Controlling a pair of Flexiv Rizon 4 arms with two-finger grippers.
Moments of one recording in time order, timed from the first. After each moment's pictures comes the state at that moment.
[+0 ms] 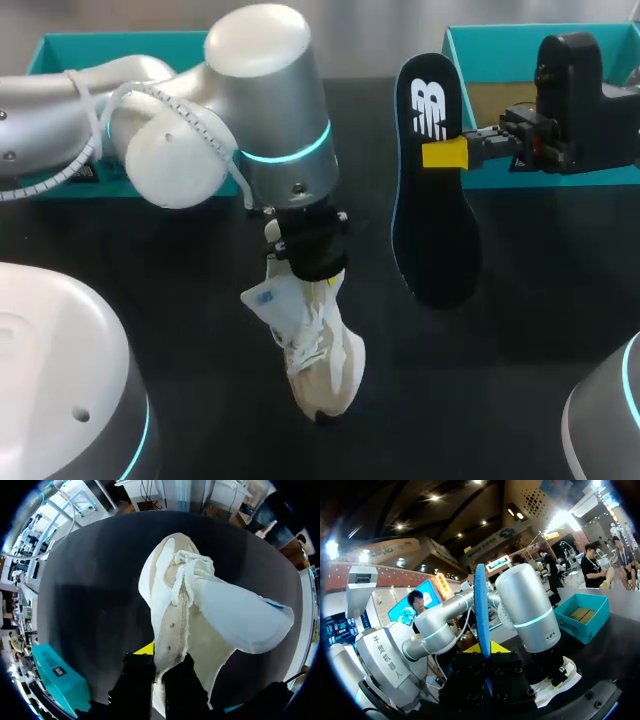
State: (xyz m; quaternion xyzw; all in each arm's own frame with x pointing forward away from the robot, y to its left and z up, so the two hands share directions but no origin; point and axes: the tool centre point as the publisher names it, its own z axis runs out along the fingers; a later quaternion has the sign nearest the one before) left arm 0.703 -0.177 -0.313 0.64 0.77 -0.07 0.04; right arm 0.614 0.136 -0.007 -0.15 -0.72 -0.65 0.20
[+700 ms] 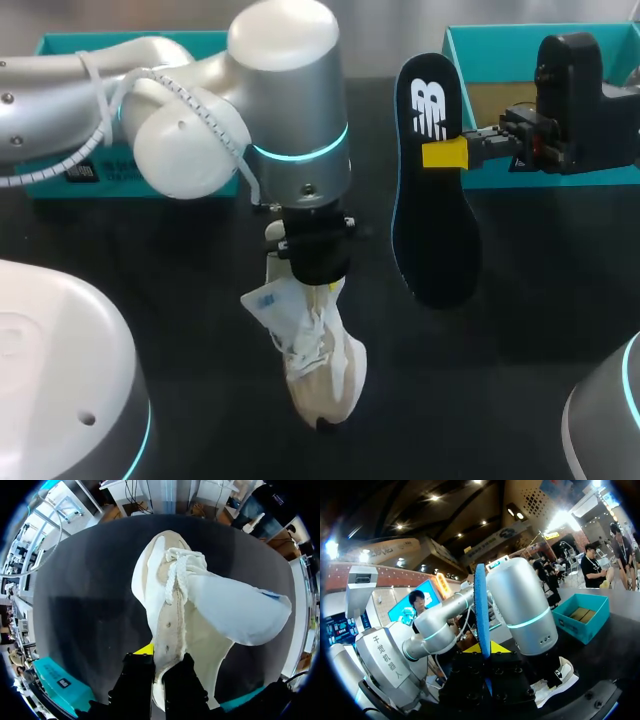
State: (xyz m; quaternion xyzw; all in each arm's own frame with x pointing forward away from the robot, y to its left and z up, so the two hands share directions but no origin) left arm 0.690 -0.177 -0.305 0.67 0.74 -0.05 0.02; right arm 0.614 0.136 -0.007 -0.15 -0.72 -0.65 0.20
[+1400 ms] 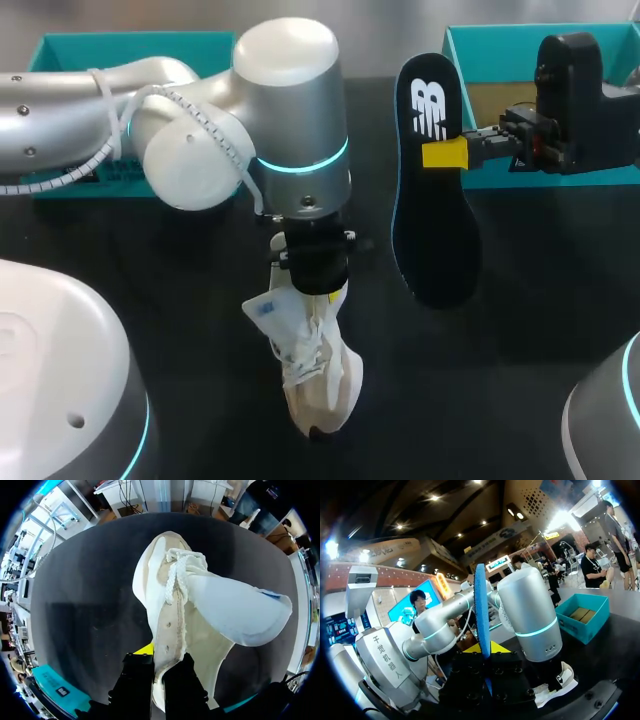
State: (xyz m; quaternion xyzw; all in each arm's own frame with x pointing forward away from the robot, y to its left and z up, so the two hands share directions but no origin) left arm 0.687 -0.179 -0.331 0.69 0.72 -0.07 0.00; right arm 0.614 0.136 -0.007 -0.15 -0.72 -0.65 0.20
